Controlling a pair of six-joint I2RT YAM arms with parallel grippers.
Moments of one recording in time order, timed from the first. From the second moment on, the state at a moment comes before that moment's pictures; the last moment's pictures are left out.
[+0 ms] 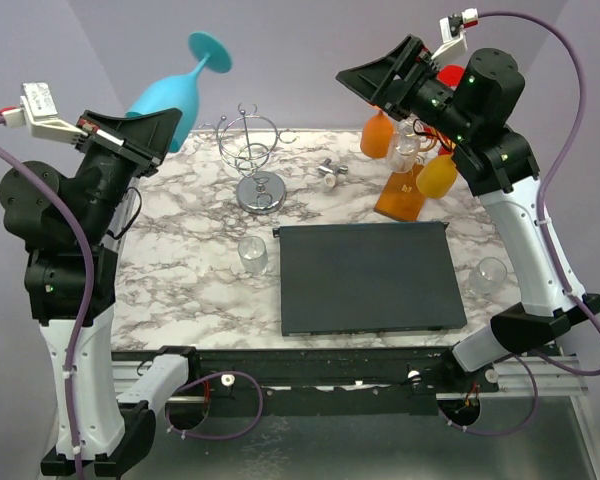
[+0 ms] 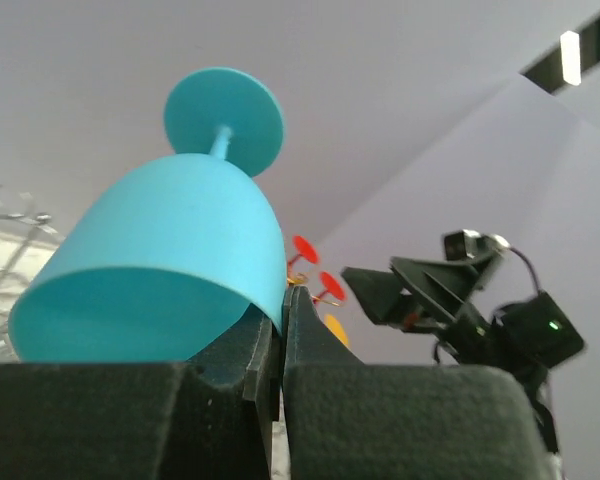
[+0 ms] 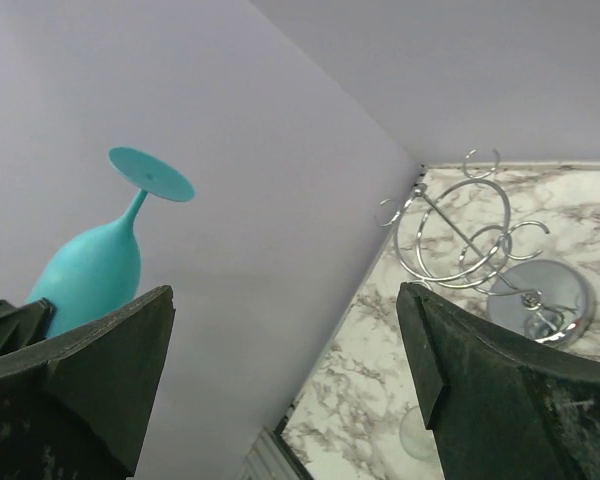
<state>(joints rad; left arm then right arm) -0.03 0.96 1.65 -0.36 0.36 -0.95 0.46 1.53 2.04 -0.41 -0.31 0.81</state>
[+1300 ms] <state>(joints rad) 0.12 1.93 1.94 -0.93 -0.06 -0.53 0.46 1.43 1.84 -0.57 -0.21 0.64</state>
